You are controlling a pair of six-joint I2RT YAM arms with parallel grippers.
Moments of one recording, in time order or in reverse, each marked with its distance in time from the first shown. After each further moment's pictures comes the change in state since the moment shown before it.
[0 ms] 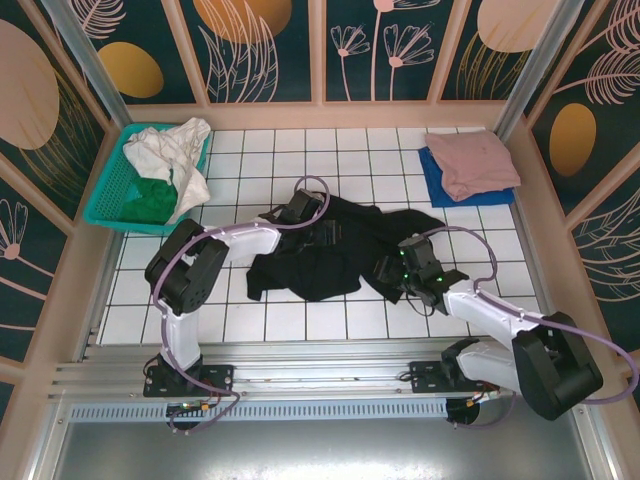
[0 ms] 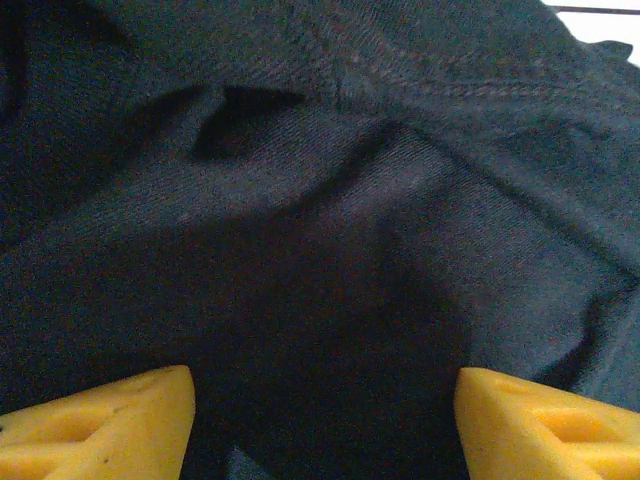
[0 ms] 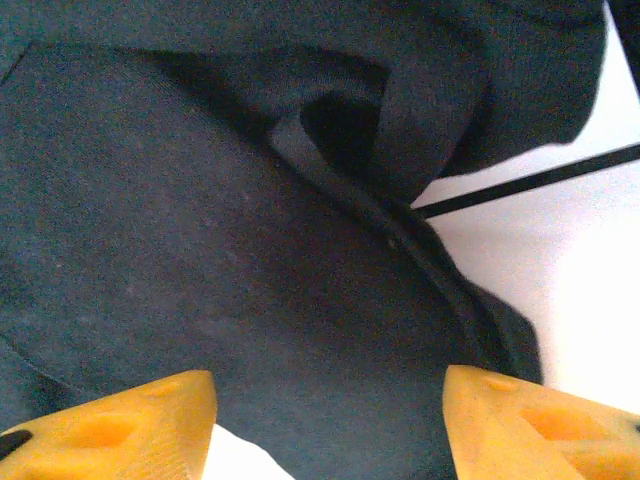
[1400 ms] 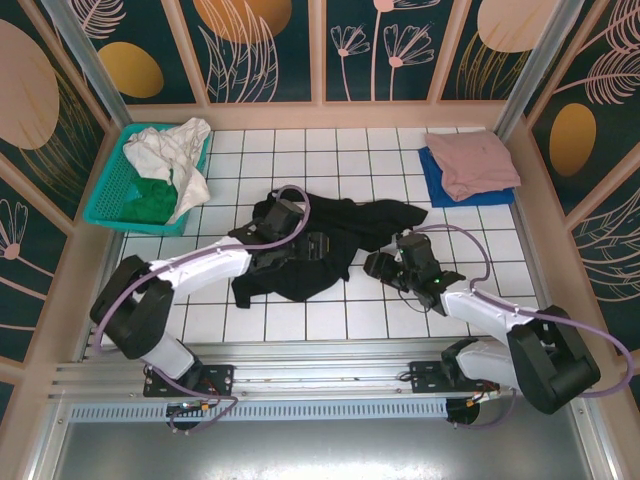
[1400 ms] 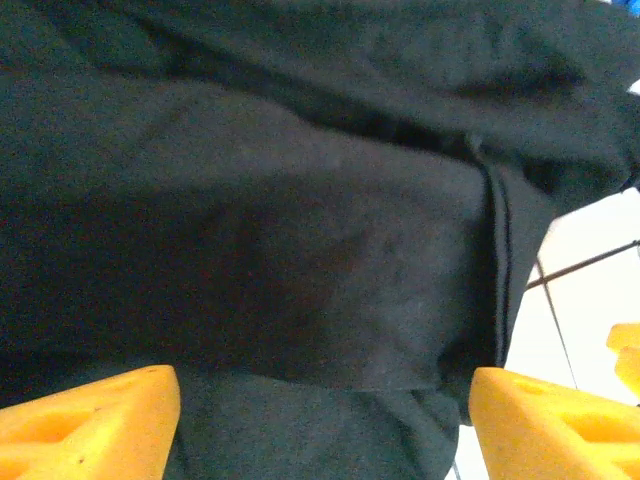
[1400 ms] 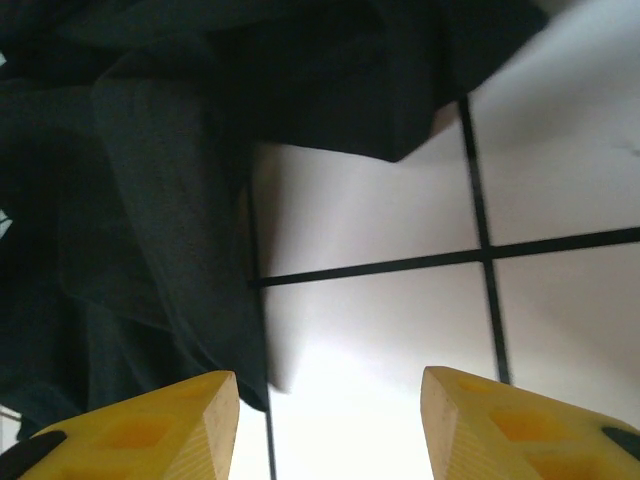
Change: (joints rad) left arm -0.045 -0.354 -0.219 -0.117 -0.040 0.025; right arm 0.023 0.048 -0.021 0.231 -0.191 0.039
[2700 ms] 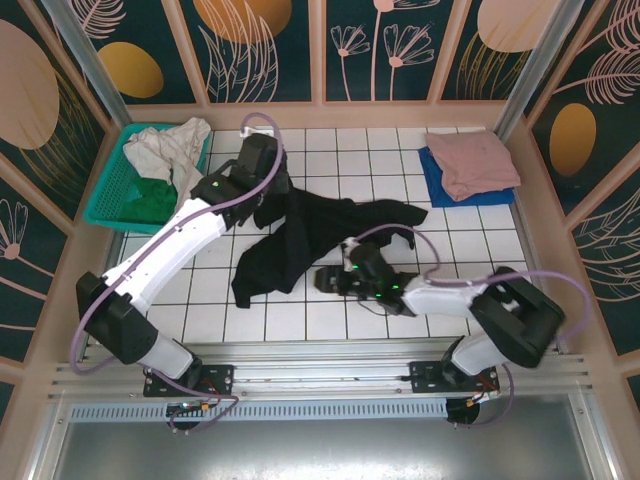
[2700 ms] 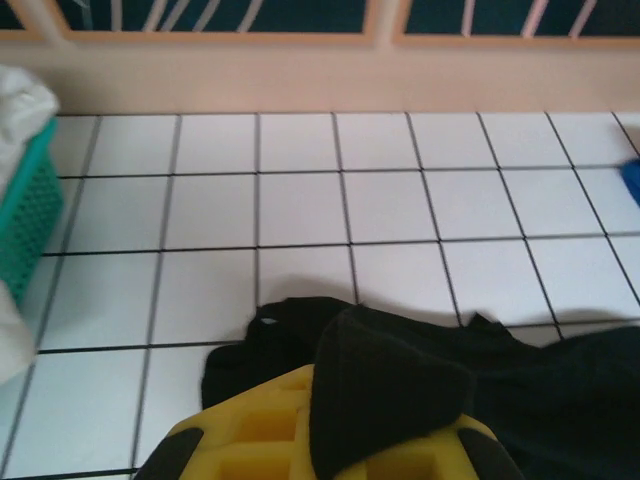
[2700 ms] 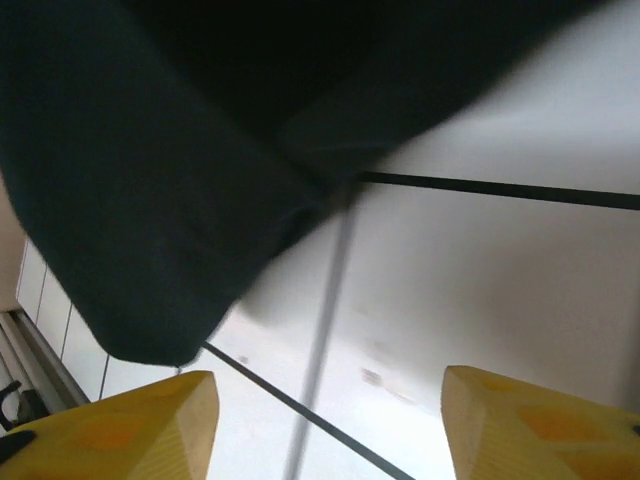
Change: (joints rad) left arm 0.118 -0.077 0.513 -0.375 -0.450 0.177; right arm 0.381 0.314 0.163 0.243 0.036 -0.011
